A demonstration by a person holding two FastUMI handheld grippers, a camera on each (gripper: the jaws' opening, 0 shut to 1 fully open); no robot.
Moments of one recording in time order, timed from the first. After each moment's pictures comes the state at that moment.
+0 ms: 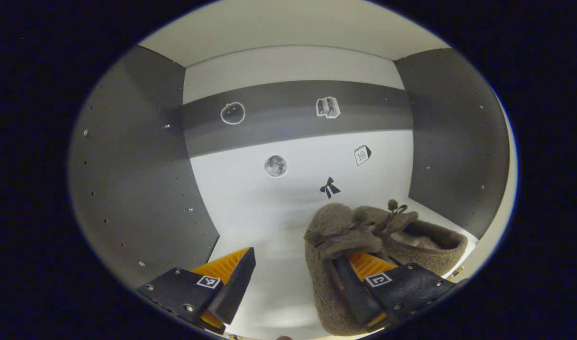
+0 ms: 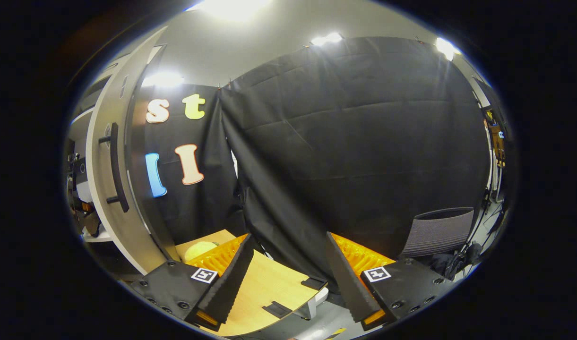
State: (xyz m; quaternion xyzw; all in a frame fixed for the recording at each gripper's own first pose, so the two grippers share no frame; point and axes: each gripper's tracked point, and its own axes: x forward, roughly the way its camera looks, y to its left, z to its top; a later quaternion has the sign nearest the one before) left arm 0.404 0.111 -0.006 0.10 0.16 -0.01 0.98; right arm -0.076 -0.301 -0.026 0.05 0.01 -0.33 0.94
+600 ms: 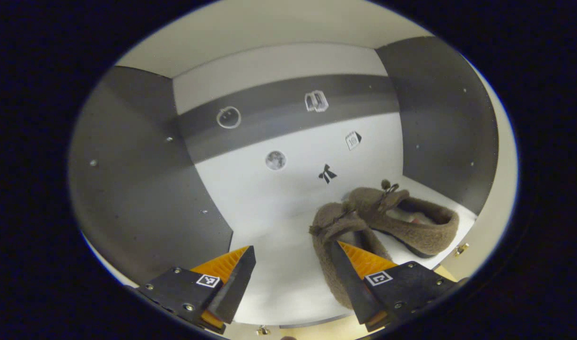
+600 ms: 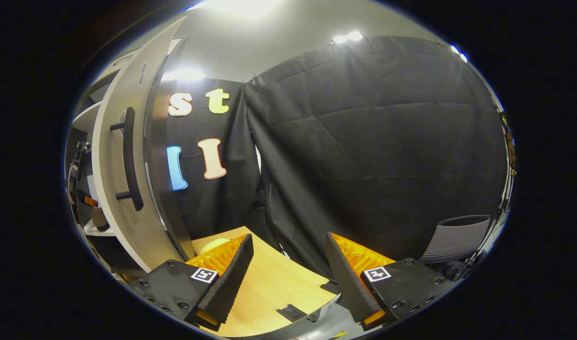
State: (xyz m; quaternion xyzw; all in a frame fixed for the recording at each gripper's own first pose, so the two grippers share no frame) left arm 0.355 0.122 0.028 0.15 0.17 -0.01 0.97; right arm -0.033 -0.285 -0.018 0.04 0.01 -0.28 0.96
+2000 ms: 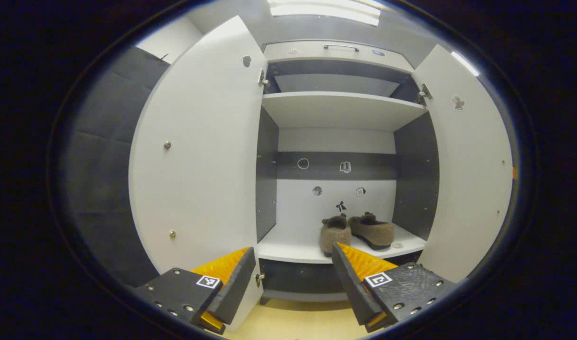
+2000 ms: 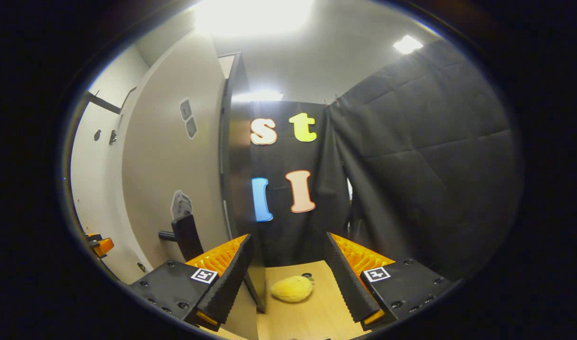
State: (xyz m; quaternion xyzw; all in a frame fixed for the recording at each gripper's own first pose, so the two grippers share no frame) left arm 0.106 0.128 0.053 0.01 -0.01 0.12 0.99; right arm 0.082 -0.182 0.121 -0.02 -0.05 0.04 1.00
